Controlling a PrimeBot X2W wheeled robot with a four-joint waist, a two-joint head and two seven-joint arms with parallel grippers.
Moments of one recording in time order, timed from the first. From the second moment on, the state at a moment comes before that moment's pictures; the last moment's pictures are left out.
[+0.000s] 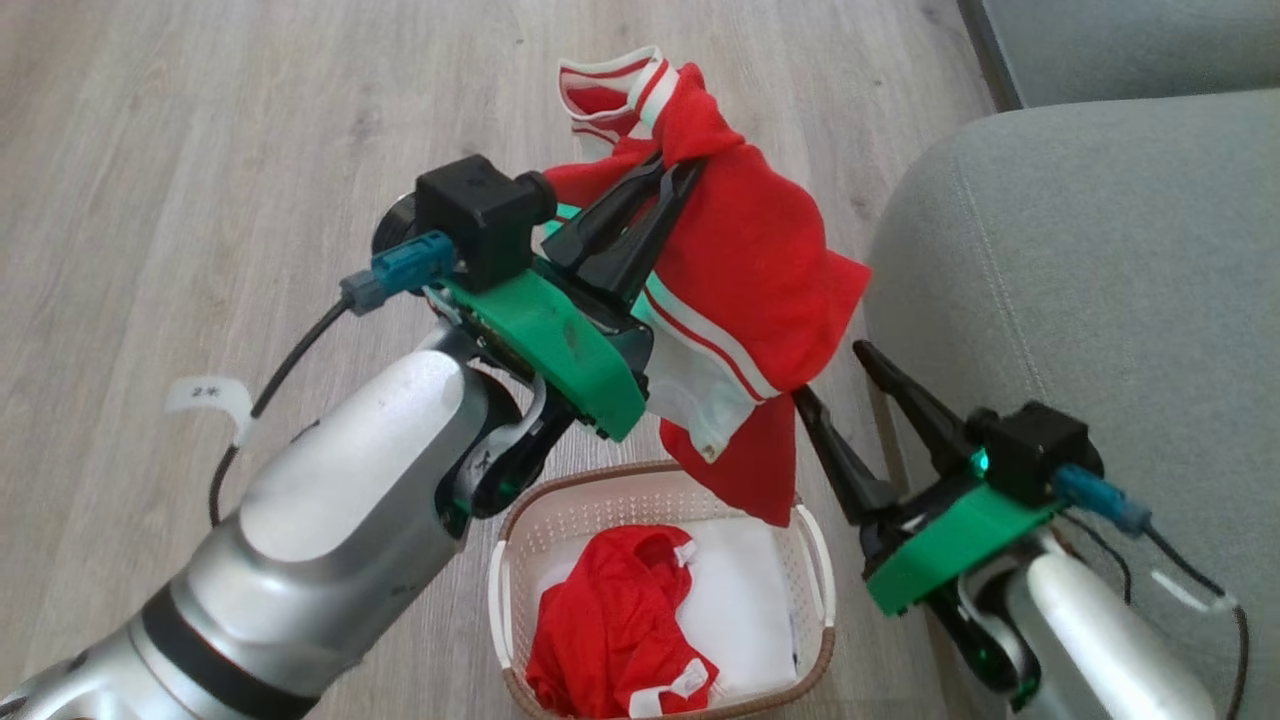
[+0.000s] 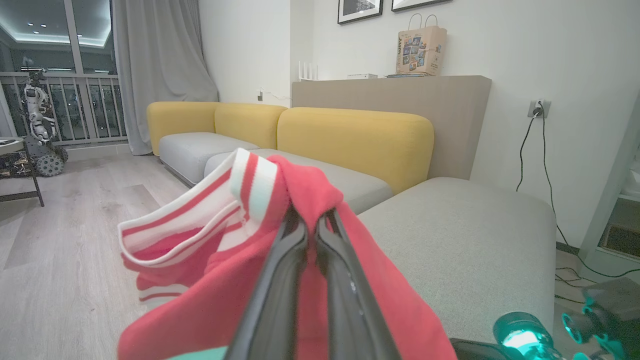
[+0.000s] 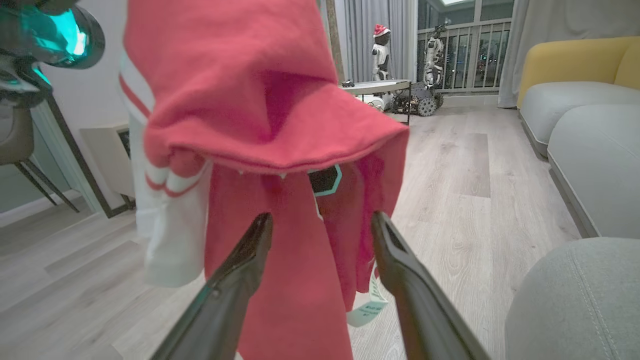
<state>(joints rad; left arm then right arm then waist) -0.75 0.28 -0.87 0.10 -0.75 0.07 -0.09 -0.21 -0.24 0.44 0.13 0.43 0.13 -0.20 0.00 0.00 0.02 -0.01</state>
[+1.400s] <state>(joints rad) -0.68 0.28 -0.93 0.12 -0.77 0.08 -0.11 -0.34 -0.23 0.41 0.24 0.49 0.13 -0.25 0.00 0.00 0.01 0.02</state>
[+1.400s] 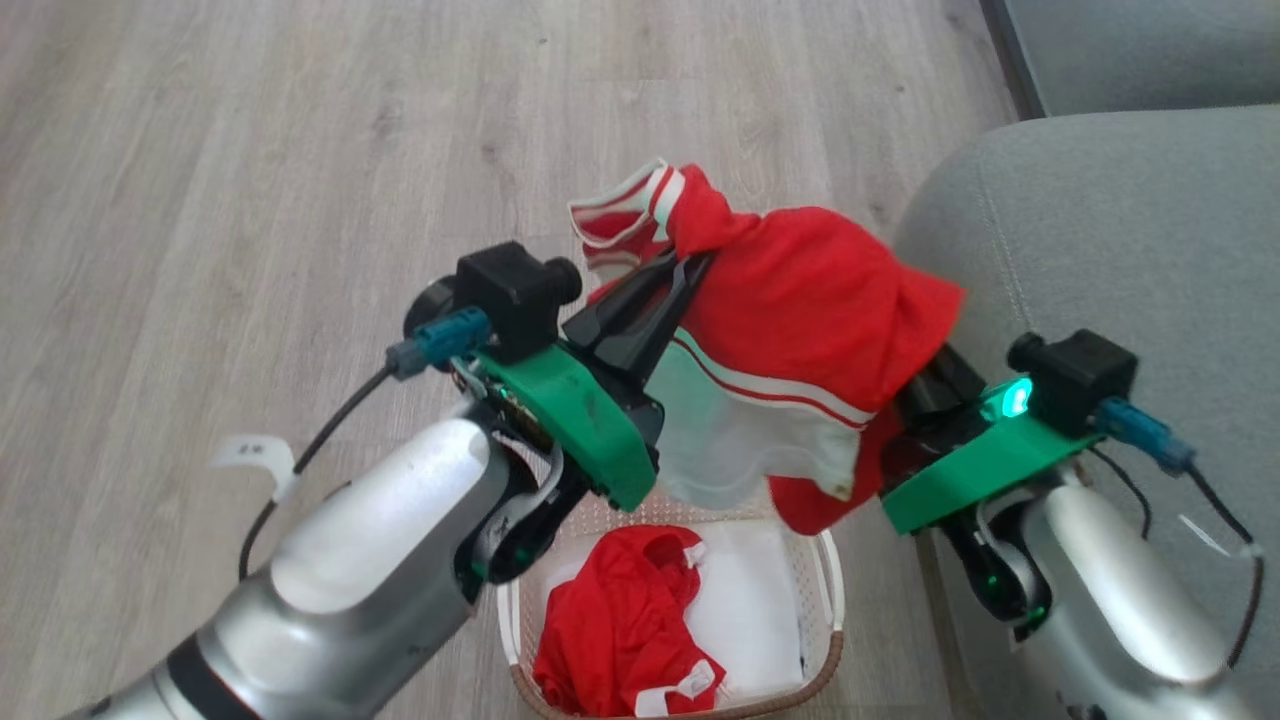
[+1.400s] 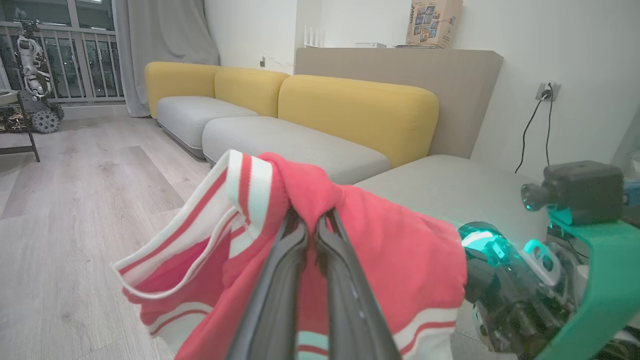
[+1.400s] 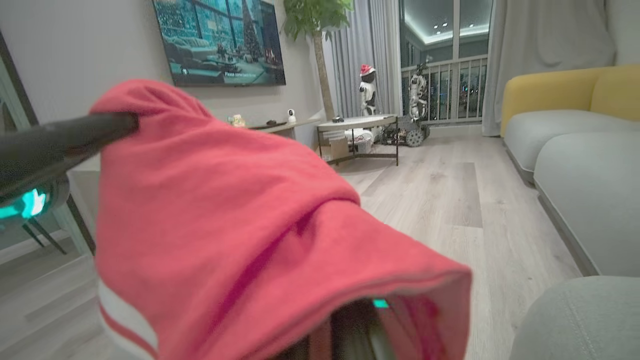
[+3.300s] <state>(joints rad) -0.64 0.32 -1.02 0.16 -0.71 0.09 -0.17 -0.19 -0.22 0.10 -0.07 0.42 0.13 -0.25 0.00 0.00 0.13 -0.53</state>
